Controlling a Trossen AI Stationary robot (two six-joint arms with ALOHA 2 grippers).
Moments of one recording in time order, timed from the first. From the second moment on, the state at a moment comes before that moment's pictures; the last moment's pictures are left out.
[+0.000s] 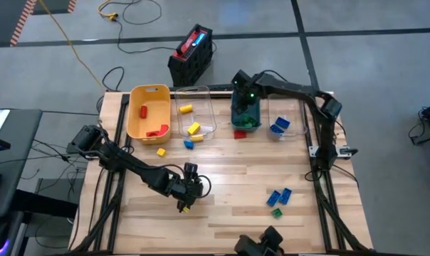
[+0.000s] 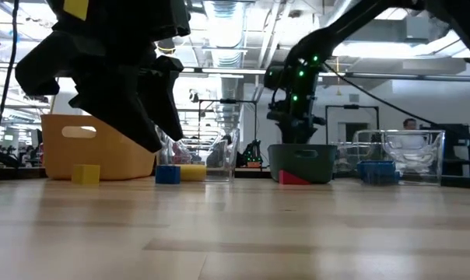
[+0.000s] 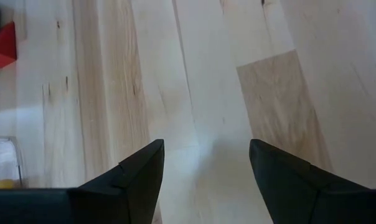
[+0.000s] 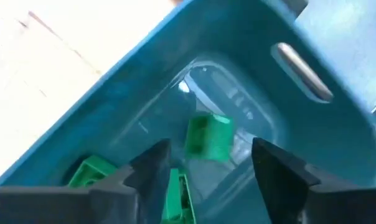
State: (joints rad) left arm -0.44 1.69 1.04 -0.37 -0.43 -0.05; right arm -0.64 1.95 1.53 -0.82 0.13 0.16
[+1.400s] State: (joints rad) left arm -0.48 1.69 1.05 -0.39 -0.42 -0.16; right arm 0.82 1.77 1.19 -0.94 0.08 0.94
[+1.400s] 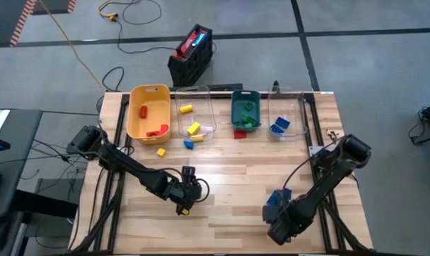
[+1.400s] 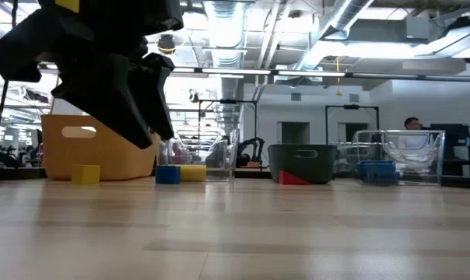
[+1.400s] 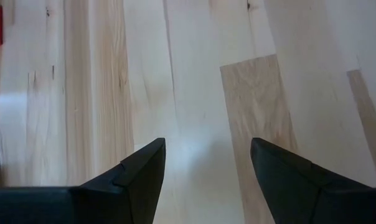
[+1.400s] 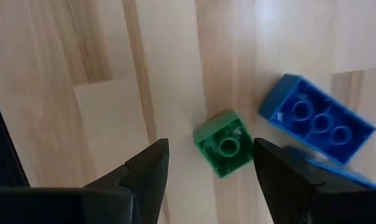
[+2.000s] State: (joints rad) left arm -0.48 1.69 1.07 -0.40 -0.42 -0.17; right arm 0.80 1.79 1.13 -0.91 0.08 0.82
